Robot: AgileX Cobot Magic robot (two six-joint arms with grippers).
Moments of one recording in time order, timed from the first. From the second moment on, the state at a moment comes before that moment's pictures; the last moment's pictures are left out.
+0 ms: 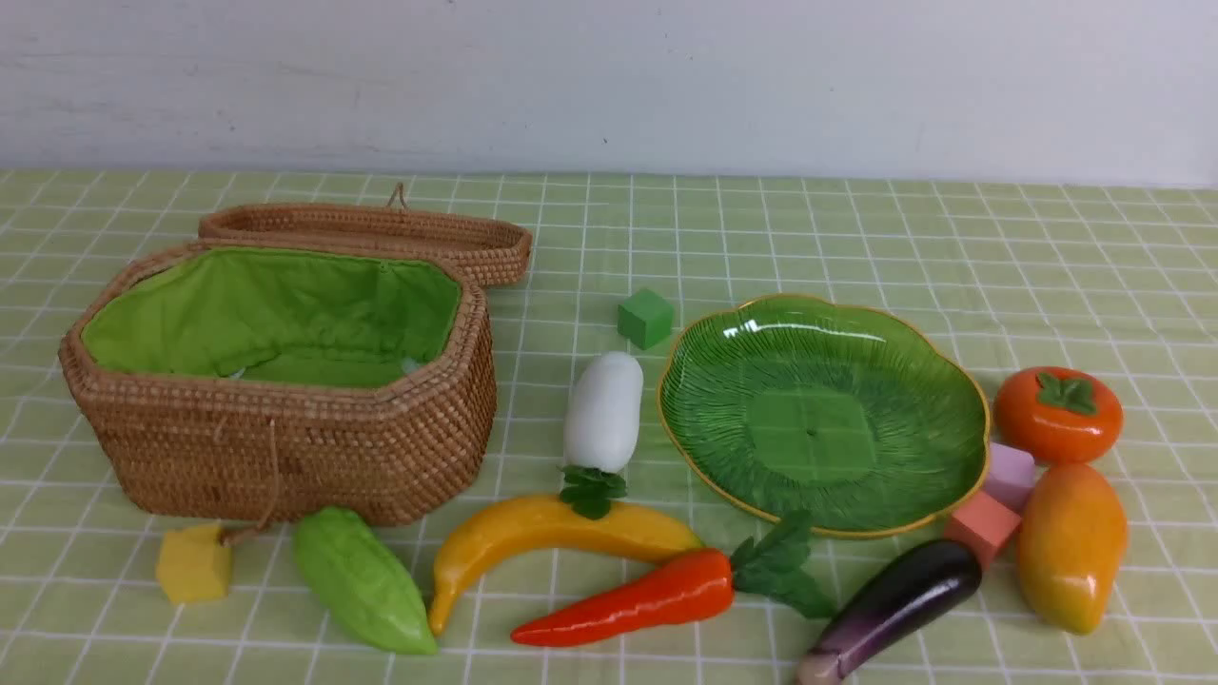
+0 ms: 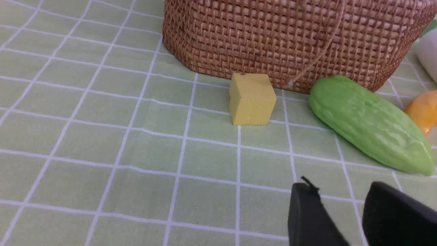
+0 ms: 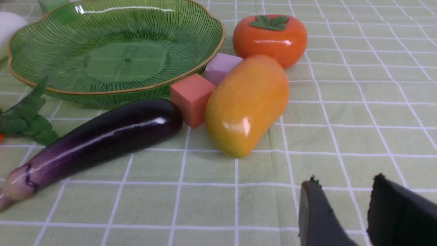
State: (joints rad) right arm 0.01 -0.01 0.02 -0.03 0.39 0.09; left arm -0.03 -0.01 0.03 -0.05 0.39 -0.15
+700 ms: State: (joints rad) right arm 0.01 -0.01 0.02 -0.03 0.39 0.09; left arm -0.03 -0.01 0.03 -0.10 0.29 -0.18
